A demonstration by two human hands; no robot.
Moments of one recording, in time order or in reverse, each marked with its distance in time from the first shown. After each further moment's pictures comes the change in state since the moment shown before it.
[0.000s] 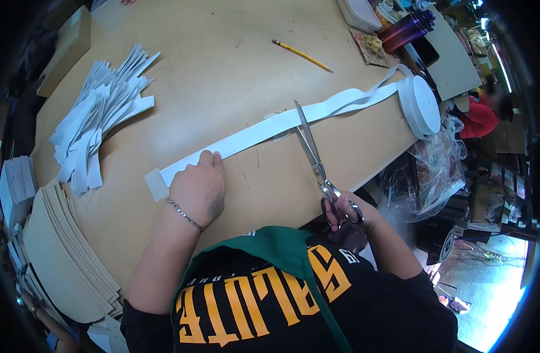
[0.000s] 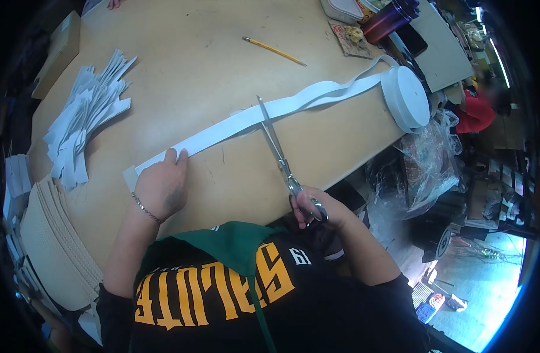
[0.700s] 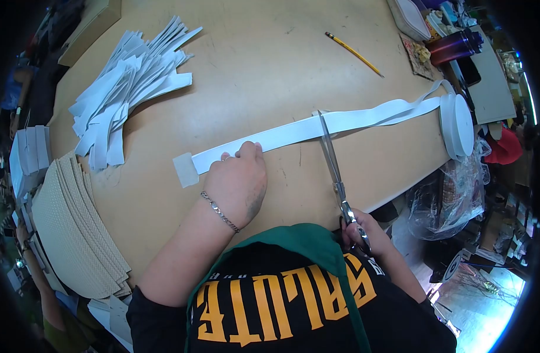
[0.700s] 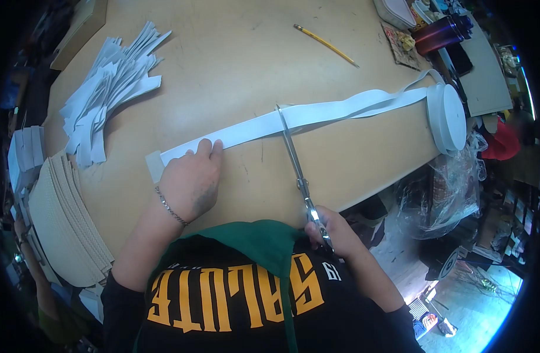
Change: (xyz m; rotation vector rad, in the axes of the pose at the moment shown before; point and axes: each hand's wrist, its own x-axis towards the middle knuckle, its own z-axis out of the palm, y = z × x) left_hand -0.002 -0.003 0.007 0.013 0.087 0.041; right_hand 0.008 -0.009 0.045 -0.106 0.099 0.080
